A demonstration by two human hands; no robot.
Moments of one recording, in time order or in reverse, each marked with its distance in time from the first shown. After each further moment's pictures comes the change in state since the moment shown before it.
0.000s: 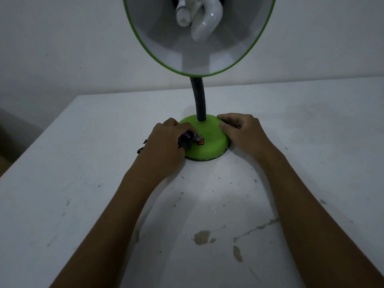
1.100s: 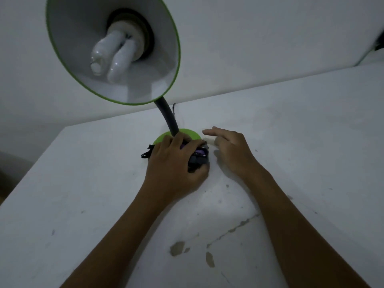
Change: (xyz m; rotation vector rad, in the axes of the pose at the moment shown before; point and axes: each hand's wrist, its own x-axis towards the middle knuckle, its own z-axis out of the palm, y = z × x) left_hand 0.003 0.061 0.035 0.310 0.022 0.155; right_hand -0.042 -0.003 -0.025 0.170 0.046 0.005
